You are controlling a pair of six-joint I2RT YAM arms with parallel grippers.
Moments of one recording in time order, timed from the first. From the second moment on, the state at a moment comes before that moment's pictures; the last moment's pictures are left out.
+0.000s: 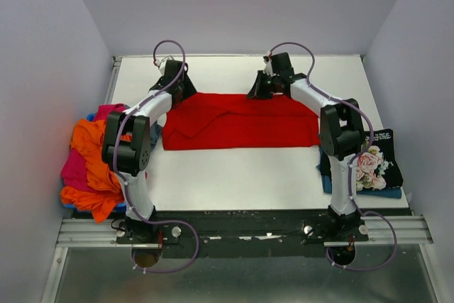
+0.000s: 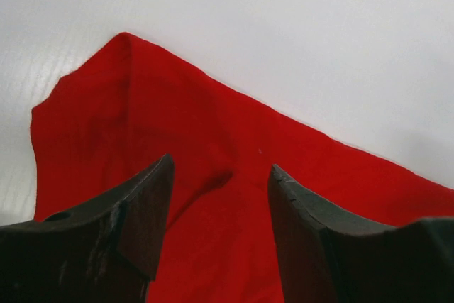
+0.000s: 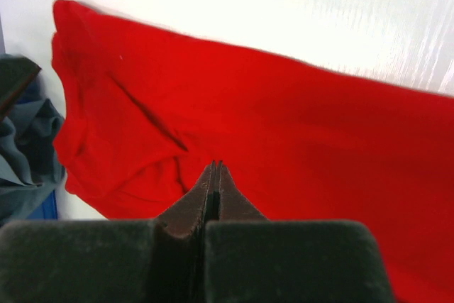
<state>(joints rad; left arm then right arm) -0.21 1.90 1.36 -0.15 -0.14 -0.64 0.35 2.18 1.74 -0.32 -0.40 0.50</state>
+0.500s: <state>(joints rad) -0.21 2.02 1.43 -0.18 -0.06 -0.52 0.35 2.18 1.70 -0.25 -0.43 0.53</state>
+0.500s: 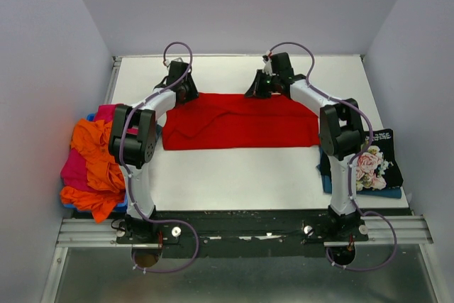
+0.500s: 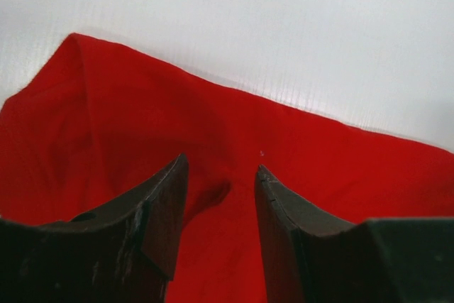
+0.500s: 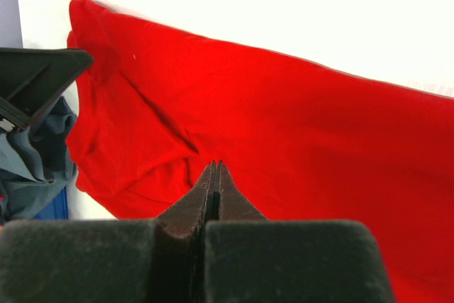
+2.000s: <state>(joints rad) -0.43 1.80 1.17 -0.21 -0.04 -0.58 0.35 2.28 1.78 -0.33 -0.46 0.55</state>
